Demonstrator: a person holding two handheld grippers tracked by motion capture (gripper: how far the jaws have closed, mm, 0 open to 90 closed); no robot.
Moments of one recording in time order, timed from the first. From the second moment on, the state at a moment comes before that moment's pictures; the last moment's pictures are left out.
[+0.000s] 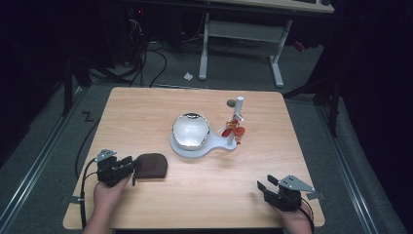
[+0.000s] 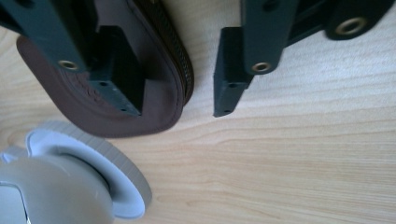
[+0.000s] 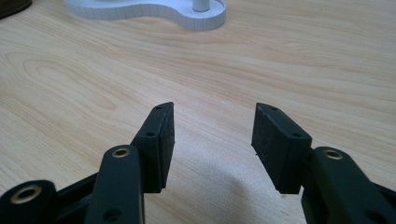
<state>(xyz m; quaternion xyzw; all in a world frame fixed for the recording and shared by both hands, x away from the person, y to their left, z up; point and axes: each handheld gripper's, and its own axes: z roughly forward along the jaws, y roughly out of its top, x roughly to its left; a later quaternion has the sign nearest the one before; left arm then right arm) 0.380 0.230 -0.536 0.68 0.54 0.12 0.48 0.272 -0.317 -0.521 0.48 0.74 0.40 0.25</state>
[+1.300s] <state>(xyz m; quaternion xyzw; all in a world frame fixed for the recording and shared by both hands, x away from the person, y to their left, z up) 0.390 0.213 -0.536 0.70 0.52 0.09 0.47 0.273 -0.316 -0.526 0.49 0.75 0.39 0.24</state>
